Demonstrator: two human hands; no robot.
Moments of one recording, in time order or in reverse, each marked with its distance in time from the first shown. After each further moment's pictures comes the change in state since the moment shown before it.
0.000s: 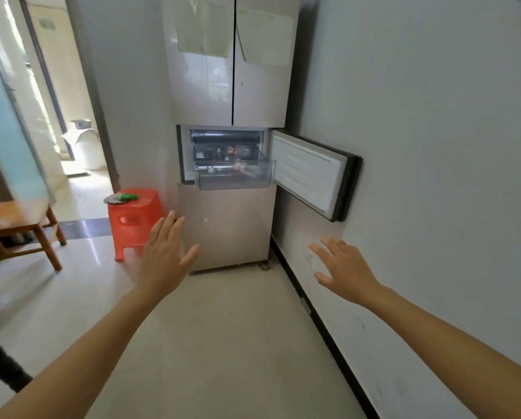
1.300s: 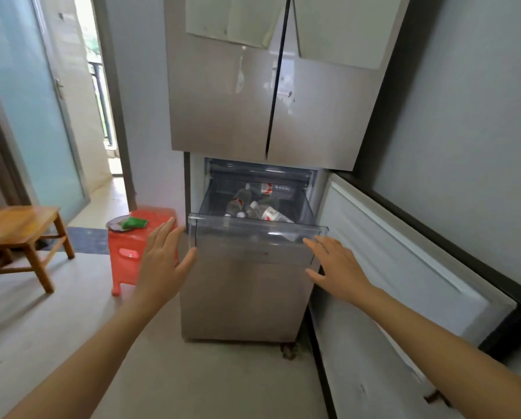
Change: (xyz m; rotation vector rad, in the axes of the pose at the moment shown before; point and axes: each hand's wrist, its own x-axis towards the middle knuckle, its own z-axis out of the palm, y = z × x) left_hand 0.449 -0.078 0.248 -0.045 0.205 -0.240; right_hand 0.534 0.199 0.228 0.269 -0.160 -0.107
